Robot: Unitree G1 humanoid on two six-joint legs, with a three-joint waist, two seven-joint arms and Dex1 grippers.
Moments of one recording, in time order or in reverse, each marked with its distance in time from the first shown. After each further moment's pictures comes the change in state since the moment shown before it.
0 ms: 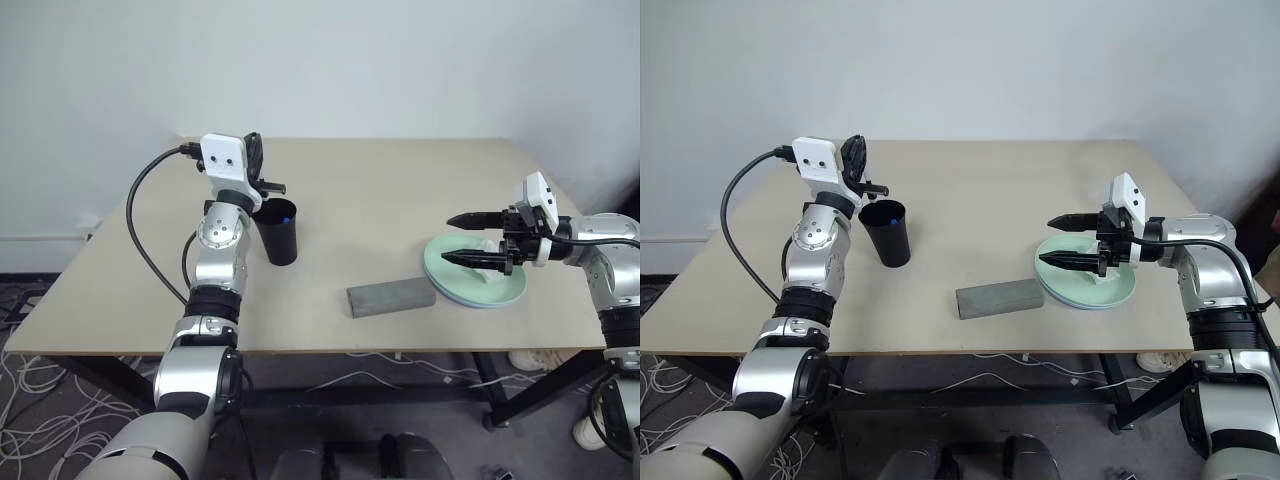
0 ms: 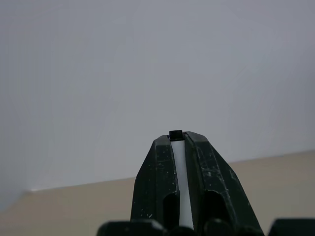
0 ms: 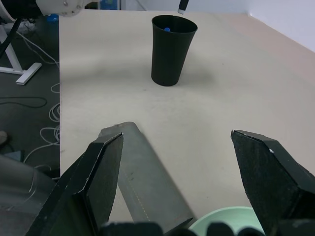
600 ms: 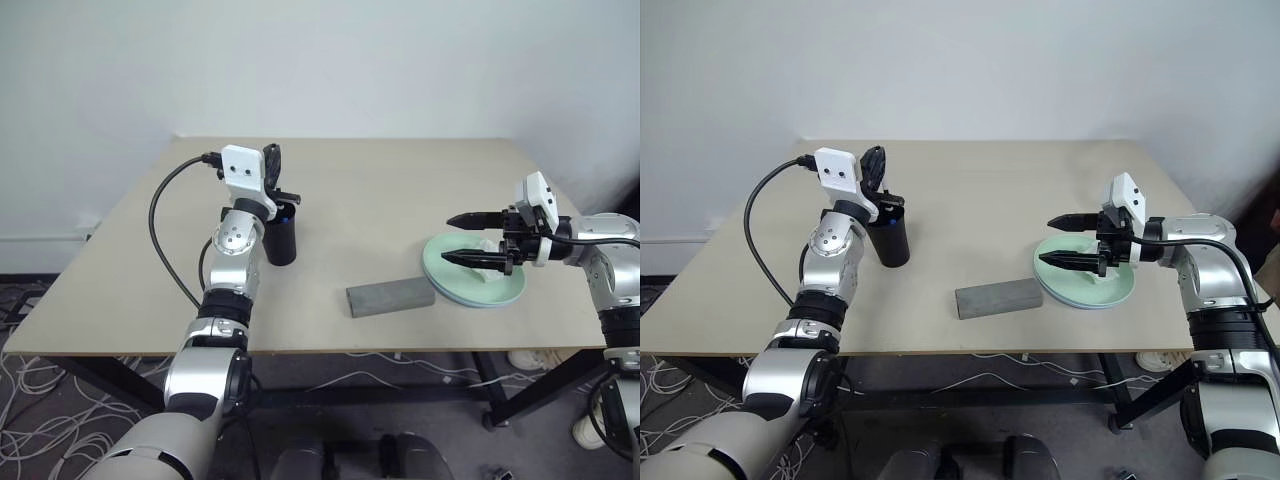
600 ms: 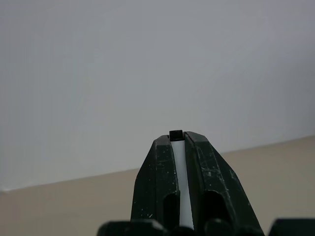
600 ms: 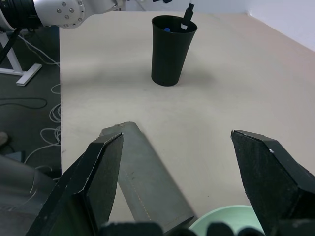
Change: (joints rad) left arm 0.007 -0.047 -0.015 0.025 0.003 -0.025 -0.045; right arm 0.000 0.000 -0.001 -0.004 0.003 0.006 0.000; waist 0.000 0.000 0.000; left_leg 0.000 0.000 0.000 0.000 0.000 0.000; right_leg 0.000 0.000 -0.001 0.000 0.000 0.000
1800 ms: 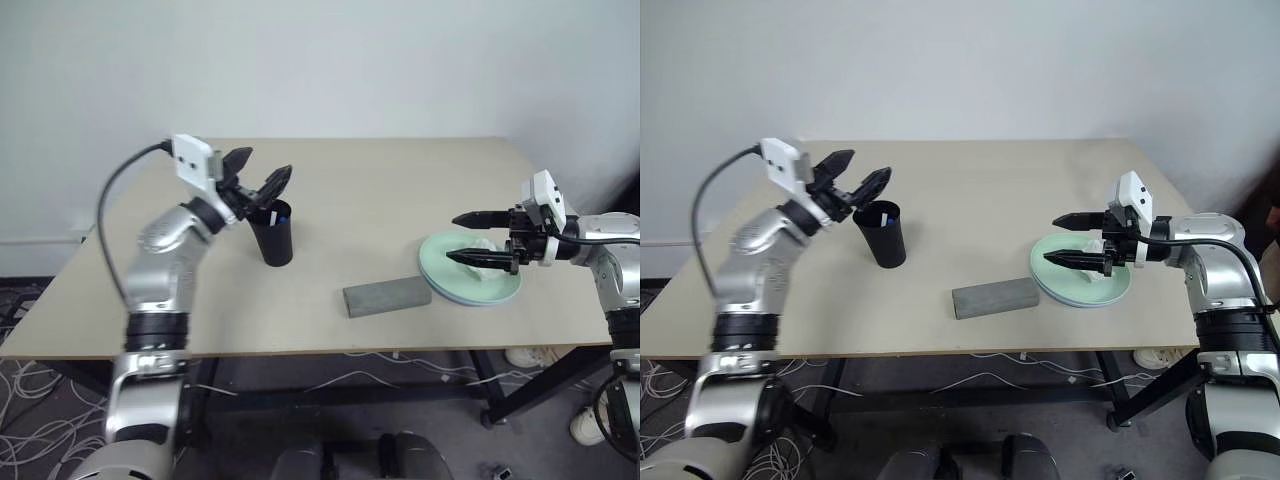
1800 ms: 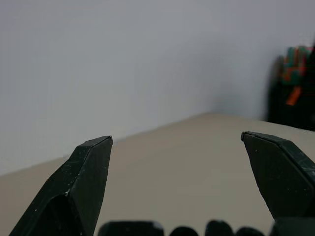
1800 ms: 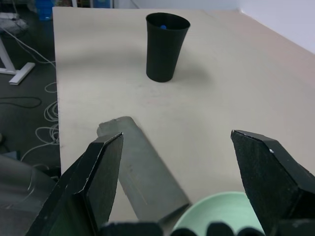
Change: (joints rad) left arm 0.241 0.364 0.059 -0.644 -0.401 0.694 -0.517; right arm 0.019 -0.028 -0.021 -0.021 0.006 0.013 -0.003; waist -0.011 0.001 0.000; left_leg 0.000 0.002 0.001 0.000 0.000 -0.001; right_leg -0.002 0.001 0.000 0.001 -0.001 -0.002
